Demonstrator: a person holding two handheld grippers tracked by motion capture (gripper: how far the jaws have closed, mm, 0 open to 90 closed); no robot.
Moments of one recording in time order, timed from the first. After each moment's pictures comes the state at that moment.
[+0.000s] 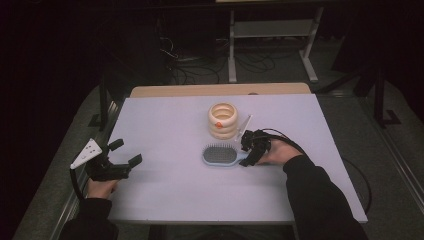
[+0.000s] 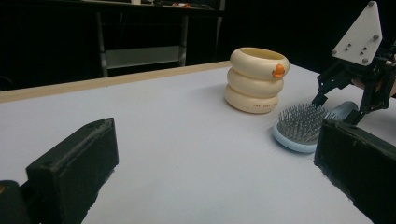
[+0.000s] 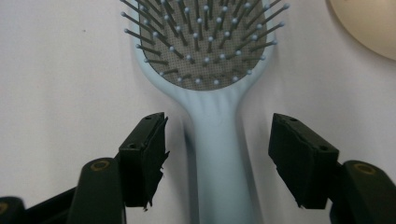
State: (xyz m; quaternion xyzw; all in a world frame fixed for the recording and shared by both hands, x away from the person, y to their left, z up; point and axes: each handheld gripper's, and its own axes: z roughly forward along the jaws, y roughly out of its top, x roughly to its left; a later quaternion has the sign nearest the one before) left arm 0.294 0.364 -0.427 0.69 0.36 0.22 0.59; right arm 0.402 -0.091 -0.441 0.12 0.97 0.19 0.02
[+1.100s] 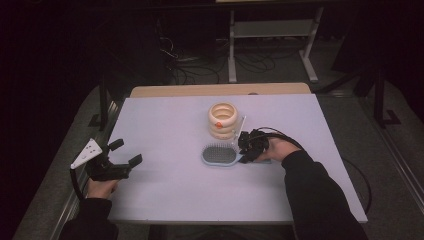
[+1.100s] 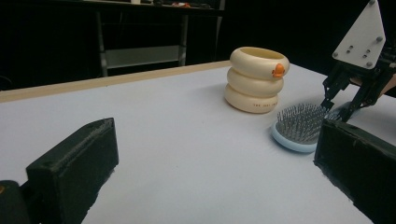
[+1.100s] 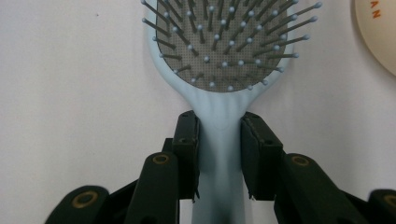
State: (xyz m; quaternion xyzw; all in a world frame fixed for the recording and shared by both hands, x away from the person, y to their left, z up) left arm 0.294 0.364 -0.428 0.69 0.36 0.22 0.59; right arm 0.403 -0.081 -0.437 0.06 0.98 0.16 0.02
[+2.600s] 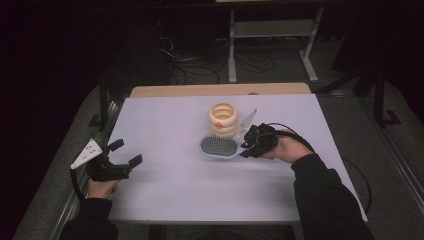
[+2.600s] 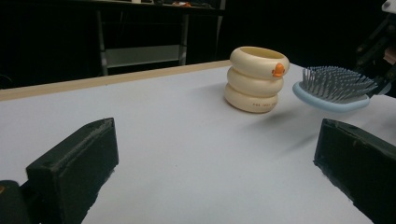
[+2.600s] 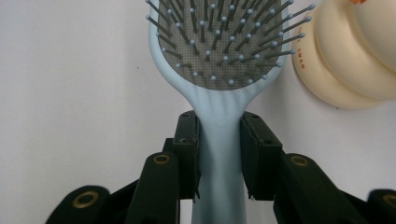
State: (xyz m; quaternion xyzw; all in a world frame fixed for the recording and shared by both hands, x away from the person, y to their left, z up) left arm 0.293 0.363 -0.428 0.69 0.36 0.22 0.59; right arm 0.374 -0.095 -0.381 0.08 0.97 0.23 0.07
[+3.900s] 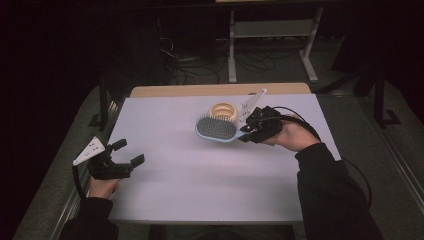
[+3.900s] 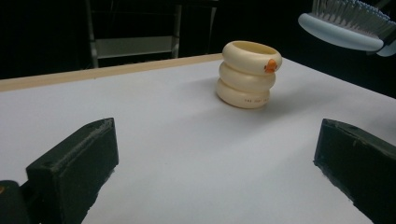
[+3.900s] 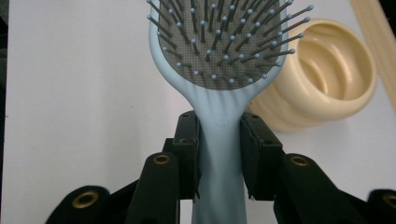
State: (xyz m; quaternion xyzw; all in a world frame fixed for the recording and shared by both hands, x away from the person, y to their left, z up) left arm 0.298 0.356 -0.420 0.70 0.36 0.20 0.58; right arm 0.372 -0.096 -0.318 0.09 0.95 0.26 0.11
